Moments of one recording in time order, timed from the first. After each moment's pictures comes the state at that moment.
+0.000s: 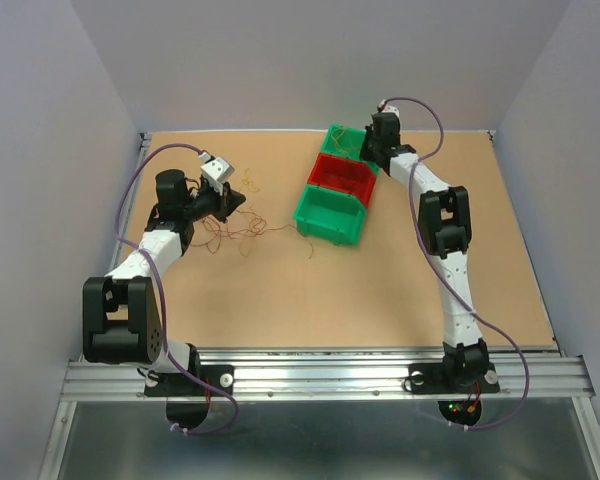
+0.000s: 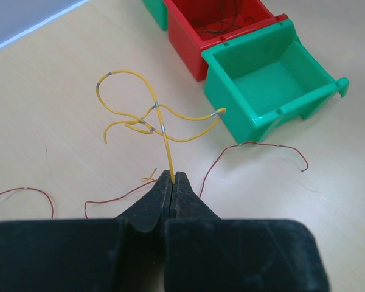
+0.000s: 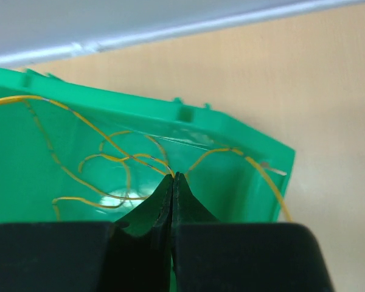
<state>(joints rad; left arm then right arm) -0.02 1.43 0.83 0.24 0.77 0.22 0.25 2.55 2.21 -0.17 0.16 0.34</state>
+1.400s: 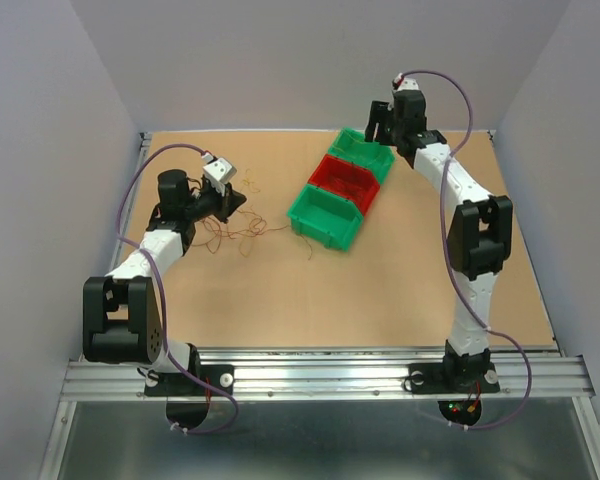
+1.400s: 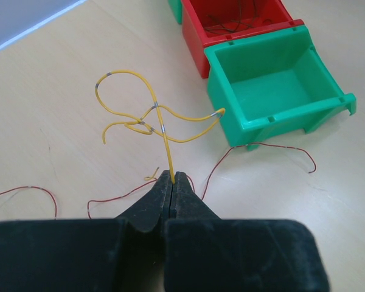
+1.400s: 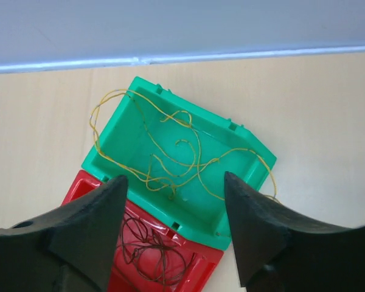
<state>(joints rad) -0.04 1.43 0.83 0.23 0.75 0.24 0.23 2.19 2.01 -0.30 0.07 0.26</state>
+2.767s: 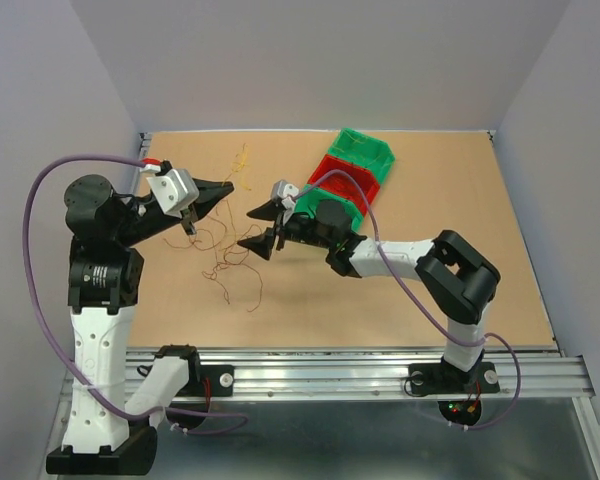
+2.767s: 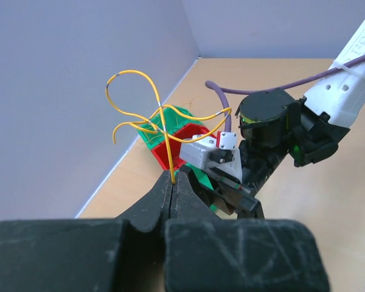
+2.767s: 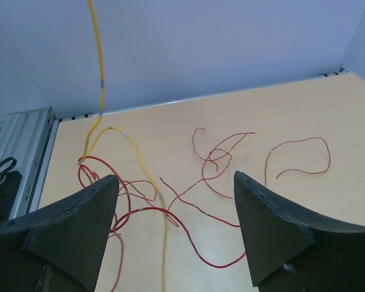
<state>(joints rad) -0.04 0.85 1.28 -0.39 1.00 0.32 0.86 1.87 1.11 0.91 -0.49 0.09</state>
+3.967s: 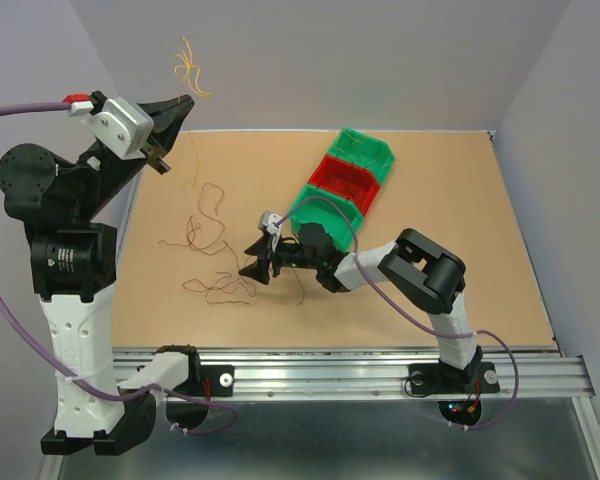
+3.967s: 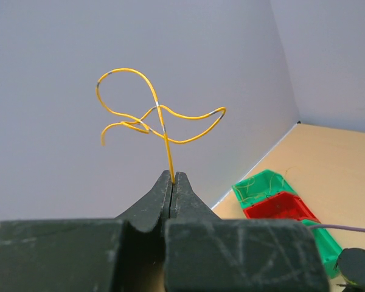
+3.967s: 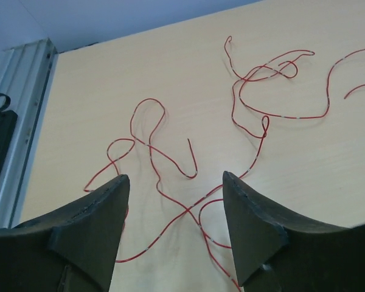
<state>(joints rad) -0.04 1.05 1.76 -0.30 0.72 0.18 0.92 2.09 1.08 0.95 -0.51 0.11</state>
